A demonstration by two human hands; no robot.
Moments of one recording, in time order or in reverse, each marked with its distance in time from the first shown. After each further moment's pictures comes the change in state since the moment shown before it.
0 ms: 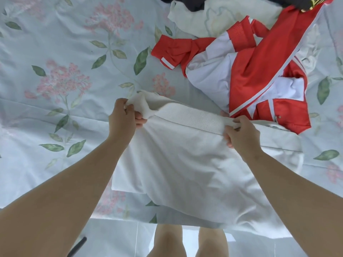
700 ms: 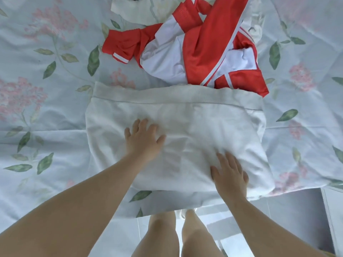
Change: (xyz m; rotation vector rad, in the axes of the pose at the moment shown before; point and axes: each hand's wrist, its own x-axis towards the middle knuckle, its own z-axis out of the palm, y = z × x) left_hand -0.068 -0.035 0.096 1.228 -0.483 0.399; right_hand -0.119 0.115 -0.018 -0.539 -0.068 0.211
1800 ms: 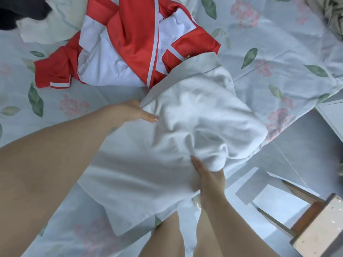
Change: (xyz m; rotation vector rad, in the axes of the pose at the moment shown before) left_hand 0.091 0.059 -0.056 -0.413 -0.635 0.192; right_hand -0.052 -0.039 0.065 1.764 0.214 0.712
